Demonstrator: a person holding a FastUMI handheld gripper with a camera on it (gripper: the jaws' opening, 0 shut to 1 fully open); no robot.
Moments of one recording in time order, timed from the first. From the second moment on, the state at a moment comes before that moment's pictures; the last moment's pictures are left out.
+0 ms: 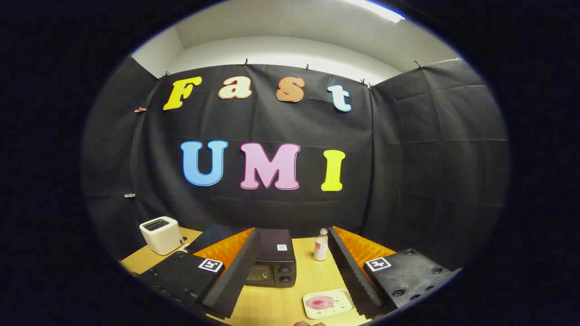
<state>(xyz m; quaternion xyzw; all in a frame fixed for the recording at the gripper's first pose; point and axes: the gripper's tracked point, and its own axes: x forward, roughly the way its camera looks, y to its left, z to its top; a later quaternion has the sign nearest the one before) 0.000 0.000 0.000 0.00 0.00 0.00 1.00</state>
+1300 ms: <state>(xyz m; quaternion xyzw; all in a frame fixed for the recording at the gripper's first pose) 0.019 0.050 -0.051 0.00 0.07 0.04 1.00</state>
